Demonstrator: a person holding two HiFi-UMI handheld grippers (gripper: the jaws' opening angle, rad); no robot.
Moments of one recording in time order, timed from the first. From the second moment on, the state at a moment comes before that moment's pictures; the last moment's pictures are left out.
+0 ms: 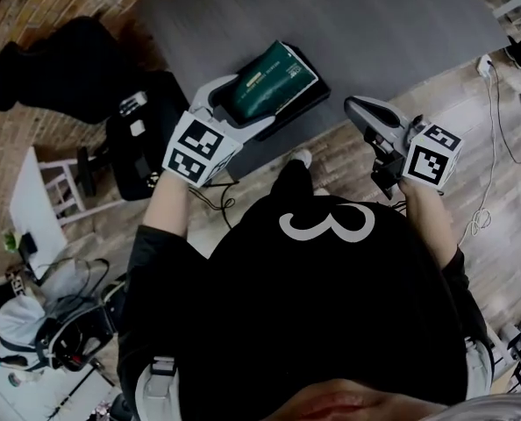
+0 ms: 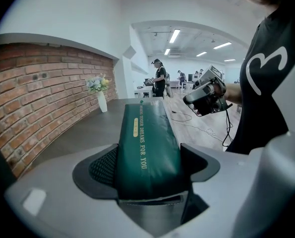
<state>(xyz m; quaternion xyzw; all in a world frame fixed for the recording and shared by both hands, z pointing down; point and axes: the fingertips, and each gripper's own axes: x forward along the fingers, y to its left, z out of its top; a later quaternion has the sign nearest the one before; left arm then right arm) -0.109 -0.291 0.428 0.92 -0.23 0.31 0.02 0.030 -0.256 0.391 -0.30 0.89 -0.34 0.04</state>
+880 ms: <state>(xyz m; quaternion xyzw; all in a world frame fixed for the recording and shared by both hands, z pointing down) -0.091 -0.301 0.506 0.90 -0.16 0.40 0.04 0.044 -0.271 0.419 -0.32 0.87 -0.37 0.05</state>
